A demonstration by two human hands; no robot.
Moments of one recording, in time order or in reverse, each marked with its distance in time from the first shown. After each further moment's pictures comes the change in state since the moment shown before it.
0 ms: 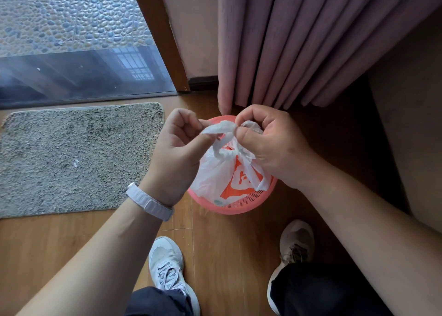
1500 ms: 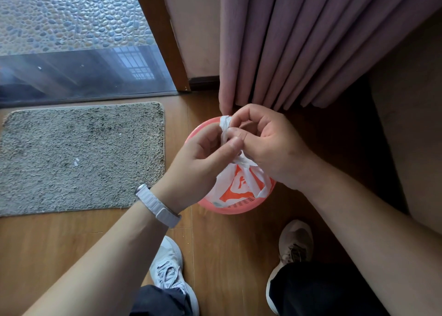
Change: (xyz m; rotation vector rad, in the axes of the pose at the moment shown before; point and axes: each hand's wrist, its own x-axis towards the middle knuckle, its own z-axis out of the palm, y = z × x) left_hand -0.011 -0.004 0.013 0.100 -0.324 -0.009; right_hand 0.000 -0.002 0.002 0.108 -0.080 -0.044
